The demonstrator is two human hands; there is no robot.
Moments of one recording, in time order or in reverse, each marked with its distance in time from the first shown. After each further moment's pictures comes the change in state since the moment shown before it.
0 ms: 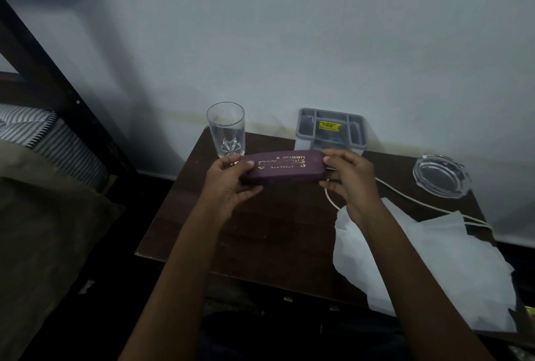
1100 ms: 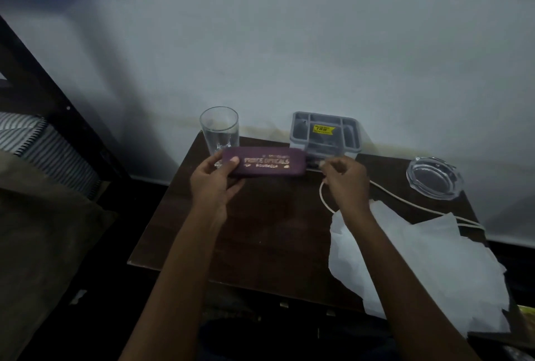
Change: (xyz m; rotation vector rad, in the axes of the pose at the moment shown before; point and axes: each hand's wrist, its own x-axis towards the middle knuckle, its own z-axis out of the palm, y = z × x) left_hand -0.003 0.002 0.004 -0.111 0.140 0.148; right_hand 0.008 0.012 0.001 -0.468 0.212 -0.235
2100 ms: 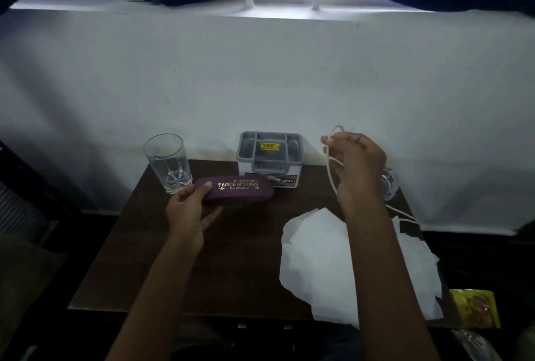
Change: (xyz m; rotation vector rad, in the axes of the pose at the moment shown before) left_hand -0.009 -0.028 0.037 0.033 0.040 -0.082; right_hand 0.013 -0.051 -0.095 0.760 0.284 0.196
